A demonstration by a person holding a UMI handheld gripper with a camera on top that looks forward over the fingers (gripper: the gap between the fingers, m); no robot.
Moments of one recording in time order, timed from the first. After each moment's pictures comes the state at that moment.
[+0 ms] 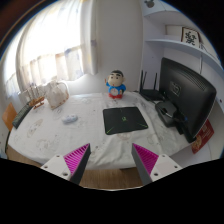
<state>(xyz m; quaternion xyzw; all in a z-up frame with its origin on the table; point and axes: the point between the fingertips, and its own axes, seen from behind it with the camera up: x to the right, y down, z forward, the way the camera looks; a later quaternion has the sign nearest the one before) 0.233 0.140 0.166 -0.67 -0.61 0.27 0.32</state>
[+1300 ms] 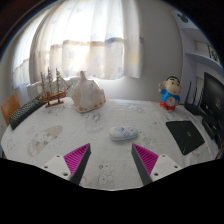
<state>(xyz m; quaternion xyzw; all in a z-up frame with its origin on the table) 0.038 -0.138 0.032 -0.59 -0.64 0.34 0.35</state>
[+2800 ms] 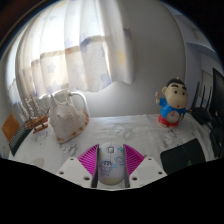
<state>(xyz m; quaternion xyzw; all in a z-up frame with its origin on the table) -0.116 -0.049 0.080 -0.62 -0.63 0.36 0.30</state>
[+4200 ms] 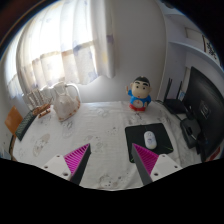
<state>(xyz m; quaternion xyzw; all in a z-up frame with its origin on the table) 0.068 0.053 0.176 -0.65 -0.65 0.28 0.27</state>
